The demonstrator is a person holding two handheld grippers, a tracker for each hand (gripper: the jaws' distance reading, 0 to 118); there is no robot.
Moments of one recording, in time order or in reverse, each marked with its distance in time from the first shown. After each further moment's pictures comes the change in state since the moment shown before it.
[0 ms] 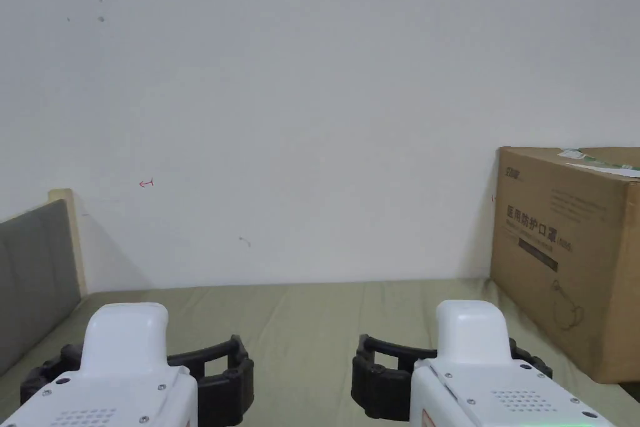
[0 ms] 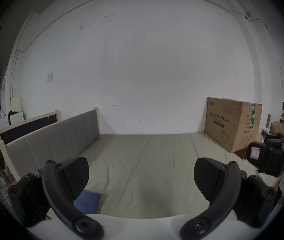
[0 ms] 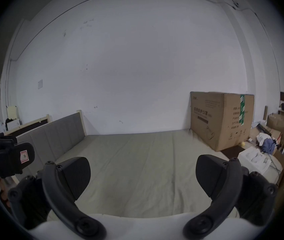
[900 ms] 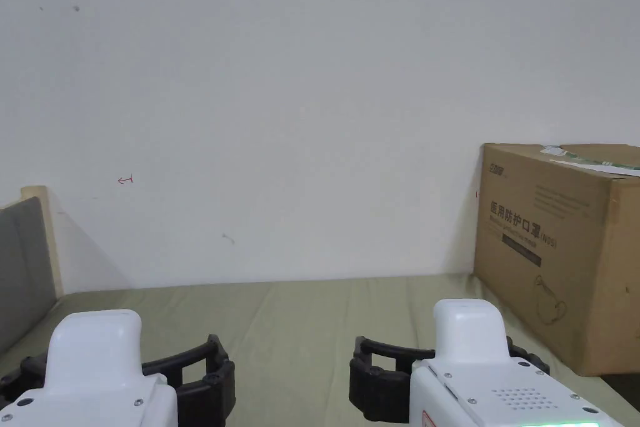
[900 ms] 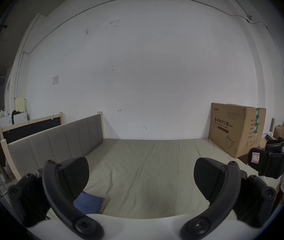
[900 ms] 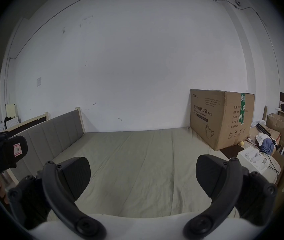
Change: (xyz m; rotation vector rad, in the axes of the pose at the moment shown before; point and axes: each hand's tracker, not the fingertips) left arm -0.004 0.003 -0.001 0.002 0.049 0.022; right arm -0.001 0.001 -0.008 -0.012 -0.027 0.023
